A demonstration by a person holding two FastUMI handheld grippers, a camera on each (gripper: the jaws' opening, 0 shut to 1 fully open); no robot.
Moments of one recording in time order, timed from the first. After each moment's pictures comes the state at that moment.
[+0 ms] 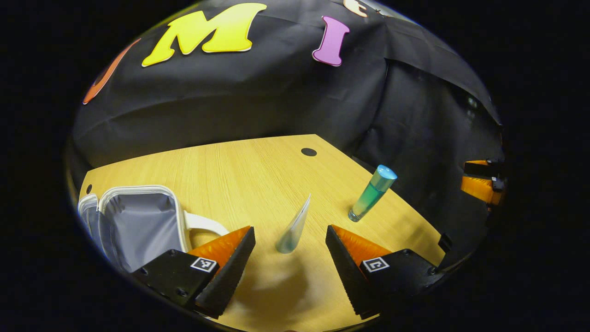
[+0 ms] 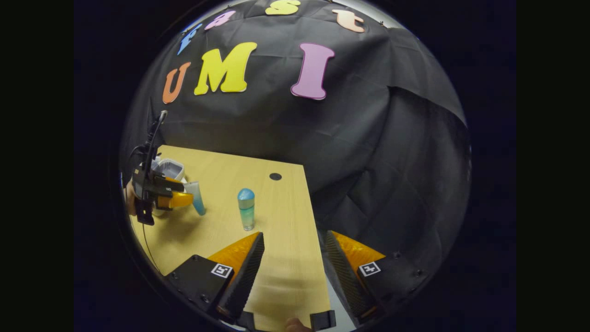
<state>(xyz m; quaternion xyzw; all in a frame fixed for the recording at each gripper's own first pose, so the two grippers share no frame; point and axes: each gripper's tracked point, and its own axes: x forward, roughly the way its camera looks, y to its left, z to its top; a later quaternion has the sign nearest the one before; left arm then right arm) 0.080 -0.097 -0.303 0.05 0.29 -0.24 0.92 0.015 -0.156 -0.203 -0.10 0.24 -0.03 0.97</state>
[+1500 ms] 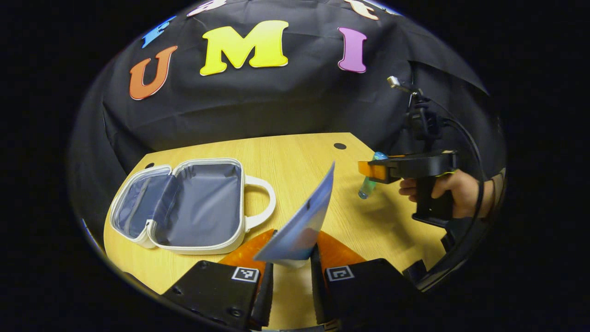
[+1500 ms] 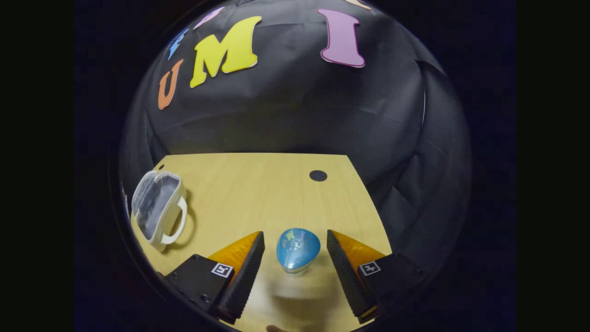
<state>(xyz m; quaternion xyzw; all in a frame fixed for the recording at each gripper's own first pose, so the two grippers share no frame) -0.078 -0.030 -0.239 0.06 0.29 -0.09 0.95 0.181 -0.052 -0.292 -0.04 0.27 0.01 0.96</state>
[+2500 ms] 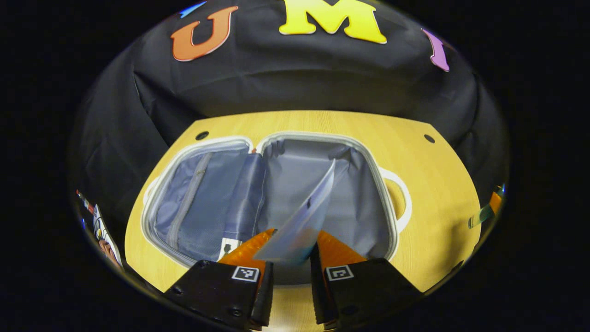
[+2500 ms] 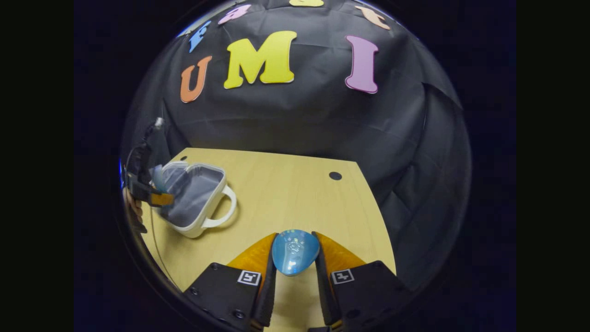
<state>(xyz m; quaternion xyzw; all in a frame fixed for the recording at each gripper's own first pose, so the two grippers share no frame) 0.013 0.175 -0.300 0.04 0.41 0.06 0.91 0.042 0.031 -0.233 -0.06 0.26 0.06 0.96</state>
